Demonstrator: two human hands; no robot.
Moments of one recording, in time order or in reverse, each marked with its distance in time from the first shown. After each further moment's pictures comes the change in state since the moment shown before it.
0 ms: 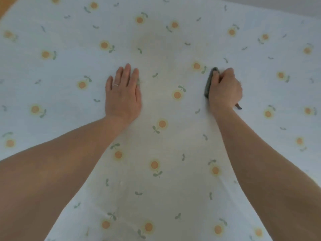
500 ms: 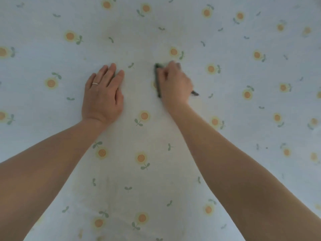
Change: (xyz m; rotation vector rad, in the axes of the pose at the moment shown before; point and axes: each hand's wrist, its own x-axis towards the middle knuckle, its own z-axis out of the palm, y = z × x) left_hand -0.012 -0.003 -0.001 -0.088 0.057 0.209; right_hand -0.060 -0.047 0.017 0.075 -0.157 -0.211
